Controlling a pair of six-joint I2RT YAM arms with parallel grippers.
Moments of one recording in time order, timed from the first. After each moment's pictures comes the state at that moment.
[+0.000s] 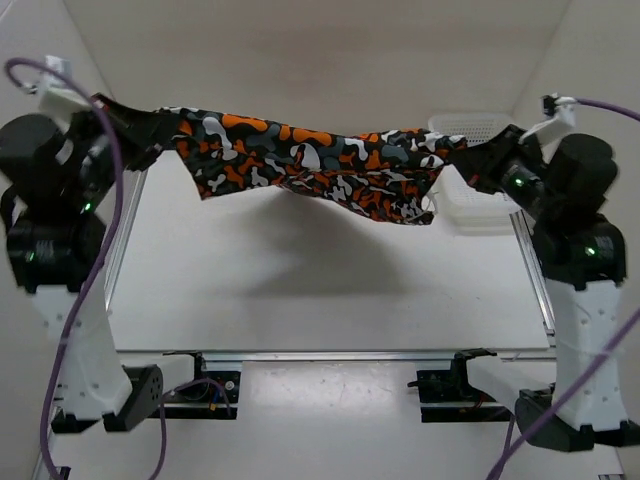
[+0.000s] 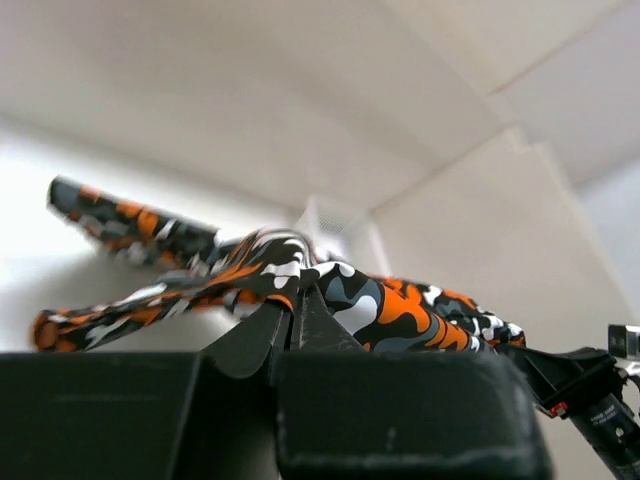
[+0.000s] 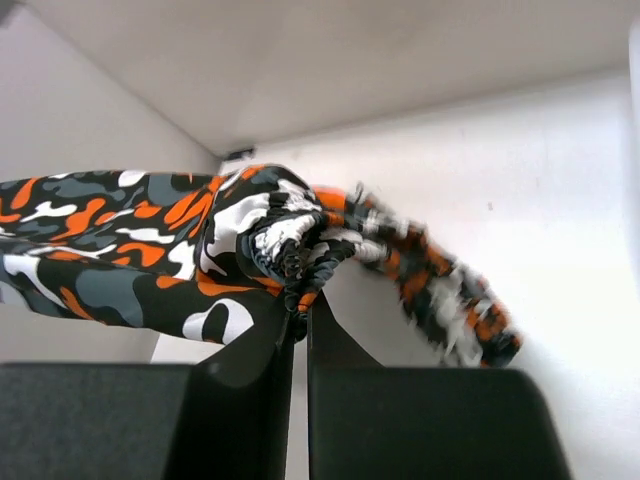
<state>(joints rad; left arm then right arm) 0.02 1.25 2.07 -0.90 0.32 -0.73 0.15 1.07 1.62 -0.73 -0.28 0.54</state>
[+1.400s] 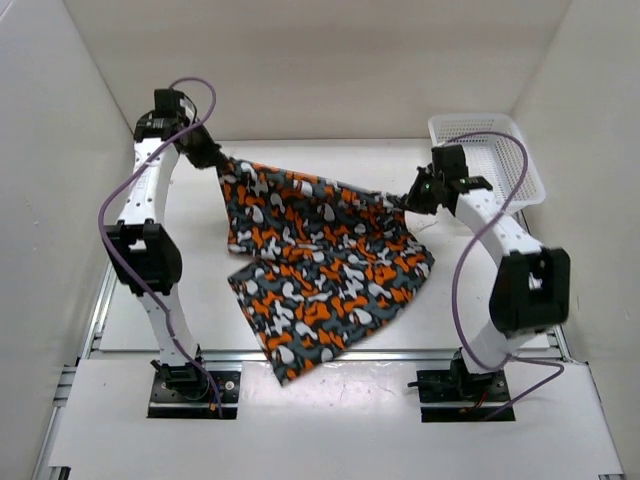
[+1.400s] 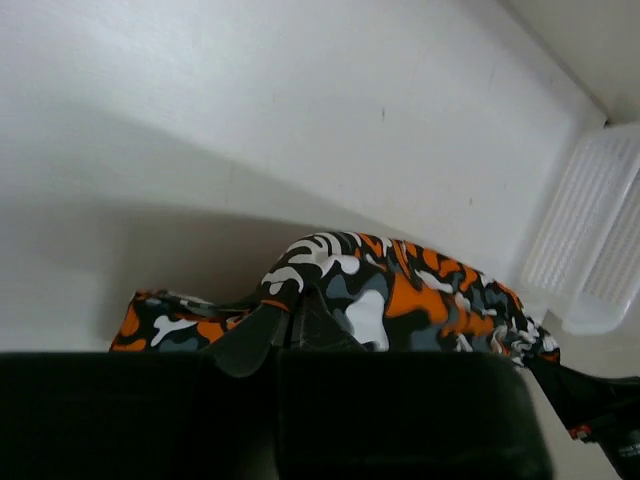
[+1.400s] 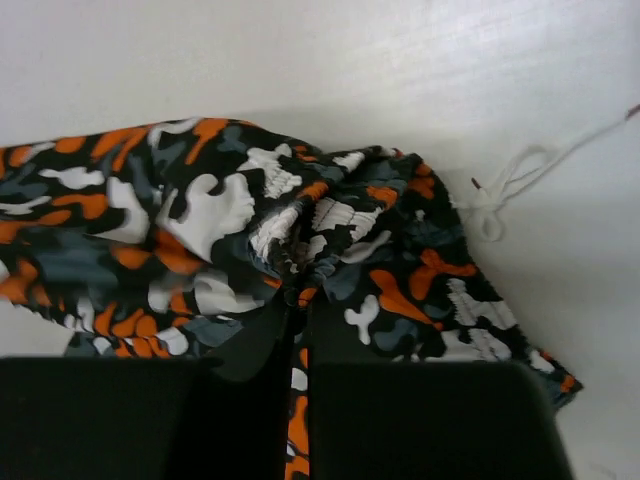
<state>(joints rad) 0.03 1.96 2.02 -0.95 0.28 -0.59 0.20 1.60 1.27 -0.51 -0.16 0.53</state>
